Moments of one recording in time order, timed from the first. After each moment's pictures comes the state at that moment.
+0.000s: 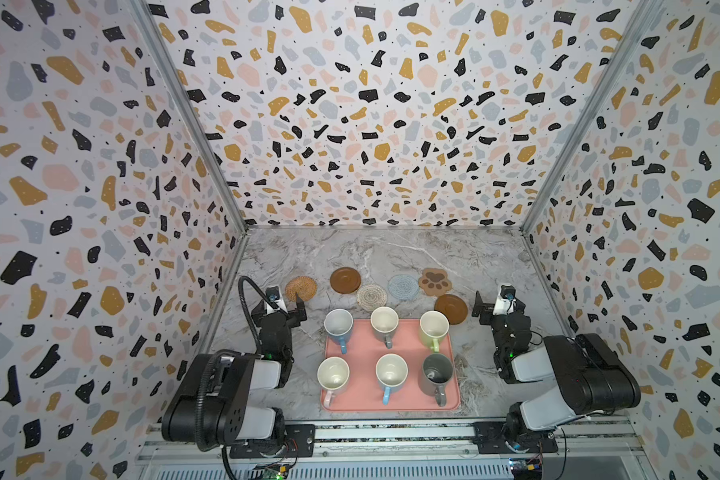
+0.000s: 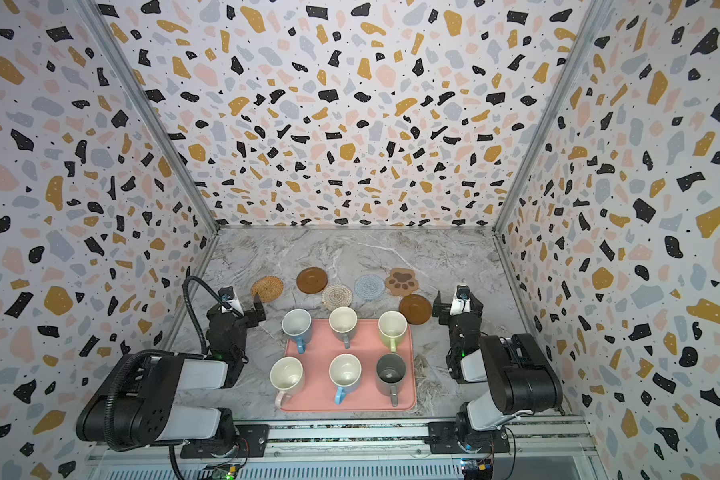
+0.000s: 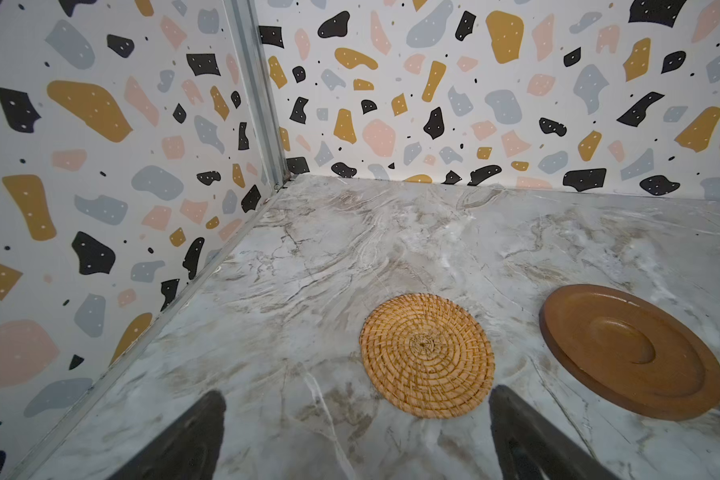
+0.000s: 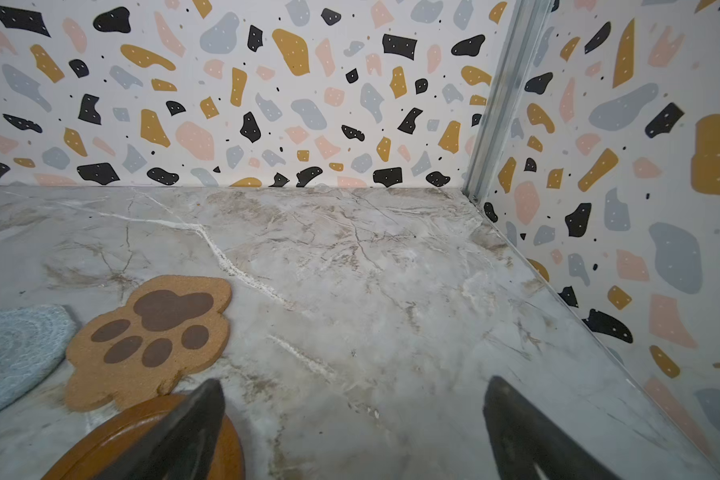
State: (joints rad) left arm -0.08 1.40 0.17 1.04 -0.30 -0.01; right arm 0.09 1.52 0.17 1.23 0.17 -0.04
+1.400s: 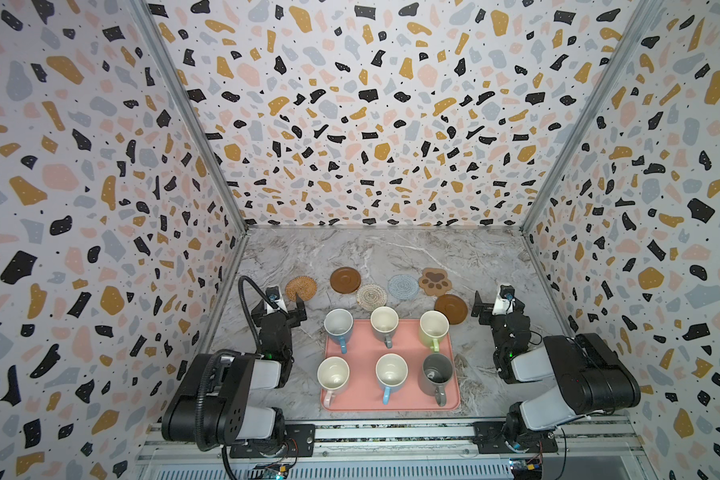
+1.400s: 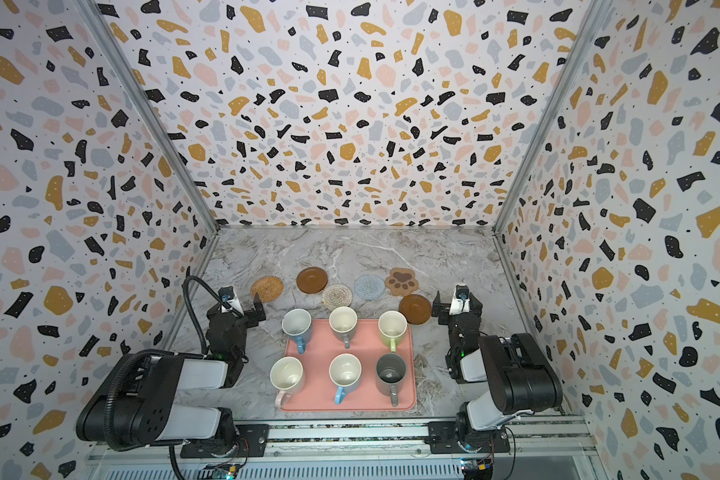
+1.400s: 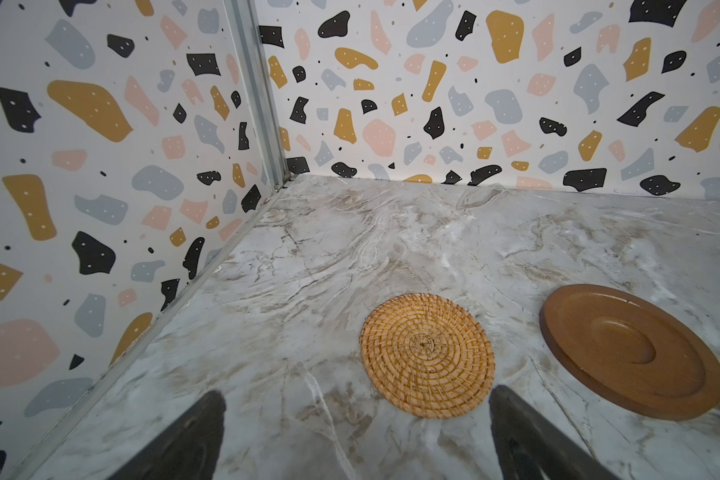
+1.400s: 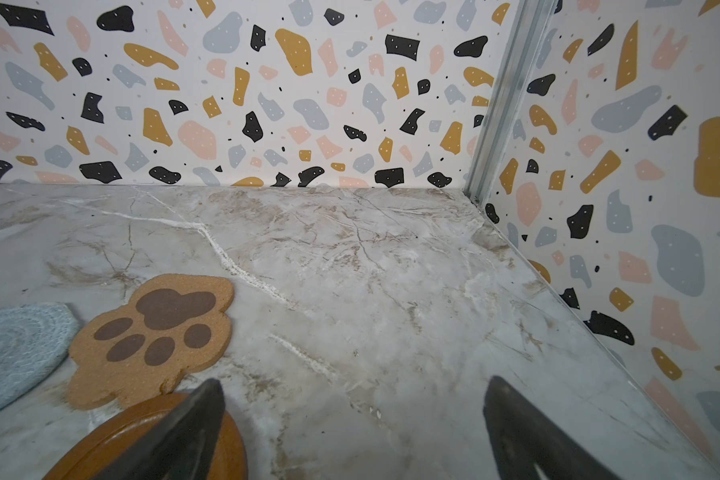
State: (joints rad) left arm -0.08 1.40 0.17 1.04 -0.30 -0.01; right arm 0.10 1.52 0.17 1.23 0.18 -0.05
